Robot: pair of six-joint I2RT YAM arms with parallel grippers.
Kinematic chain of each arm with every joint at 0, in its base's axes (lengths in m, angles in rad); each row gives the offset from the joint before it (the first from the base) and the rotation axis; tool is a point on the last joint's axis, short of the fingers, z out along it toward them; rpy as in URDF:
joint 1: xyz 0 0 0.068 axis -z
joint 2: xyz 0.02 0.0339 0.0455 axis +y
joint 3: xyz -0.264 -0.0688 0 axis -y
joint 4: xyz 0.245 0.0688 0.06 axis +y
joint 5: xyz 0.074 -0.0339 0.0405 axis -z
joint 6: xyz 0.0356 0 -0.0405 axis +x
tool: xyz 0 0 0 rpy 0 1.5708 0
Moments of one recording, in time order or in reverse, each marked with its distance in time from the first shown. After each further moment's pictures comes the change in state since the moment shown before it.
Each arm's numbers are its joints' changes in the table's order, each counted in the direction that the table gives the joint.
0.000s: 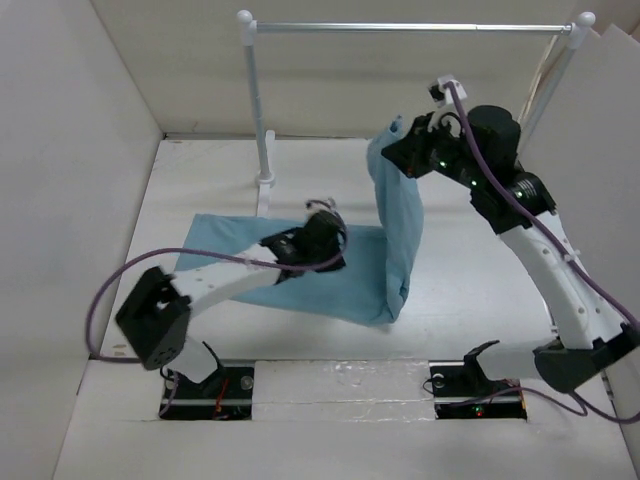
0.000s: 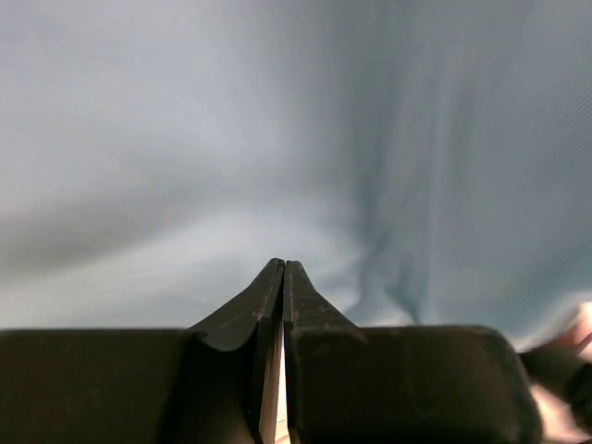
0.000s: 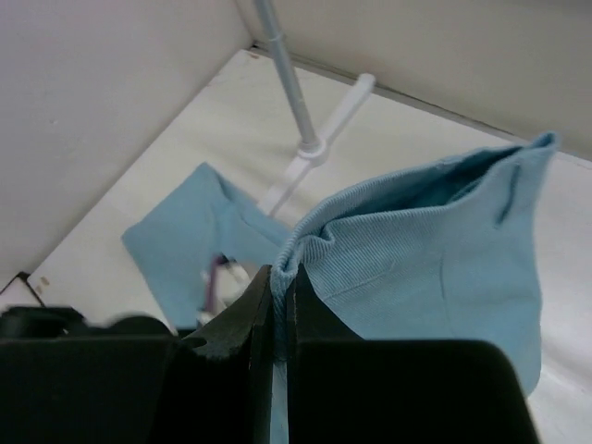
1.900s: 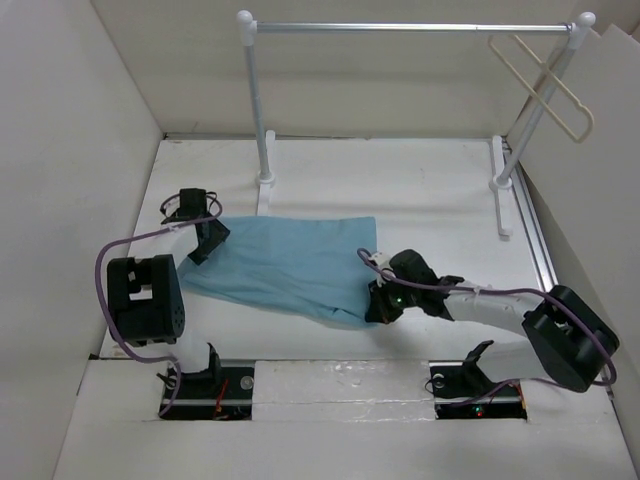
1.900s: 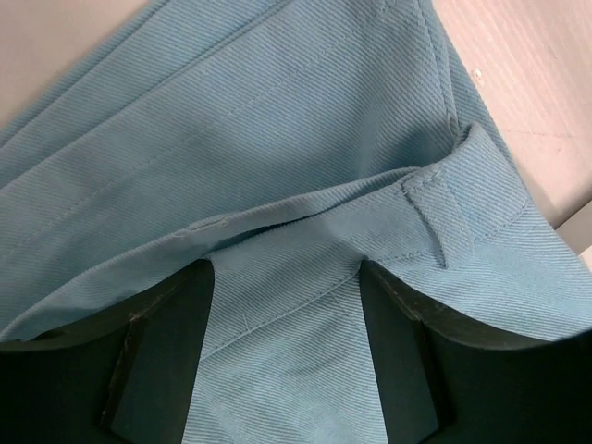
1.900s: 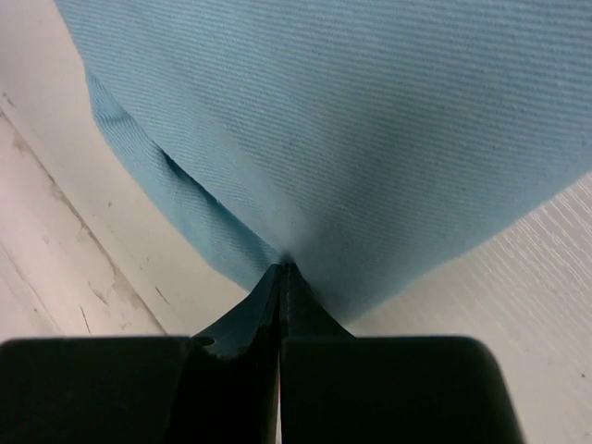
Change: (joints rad) left arm -1.007 -0.031 -0.137 0.086 -0.090 0.103; right arm -0.310 0.068 -1.119 -0.469 -0.118 0.038
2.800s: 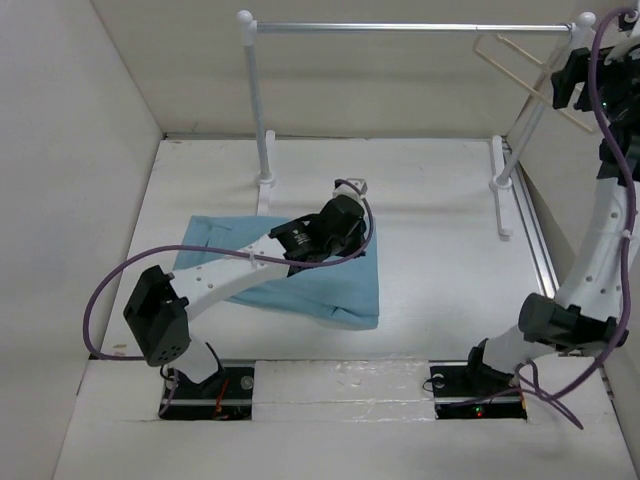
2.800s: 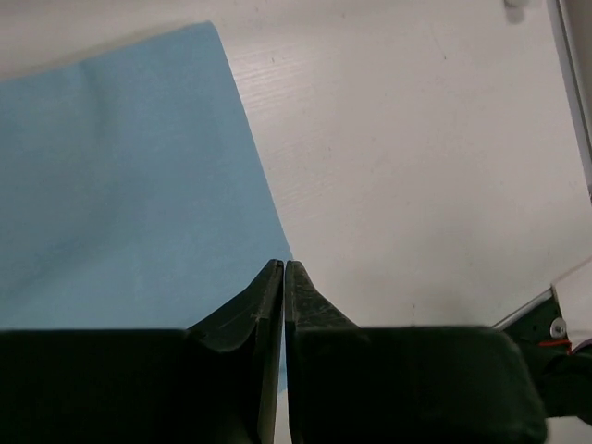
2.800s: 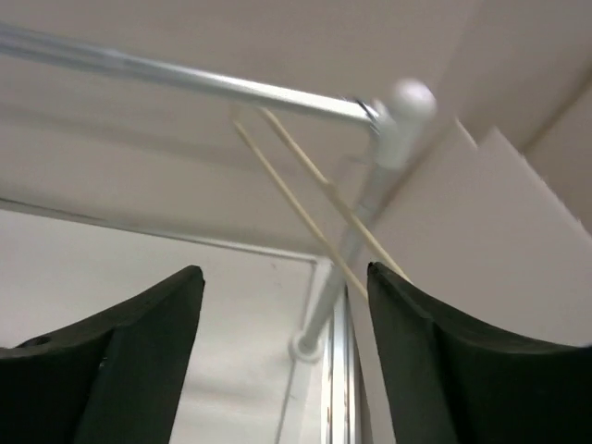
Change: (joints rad) left arm 1.022 -0.042 0.389 0.018 -0.034 0.105; right arm 1.031 0.169 1.731 0.636 0.010 -0.466
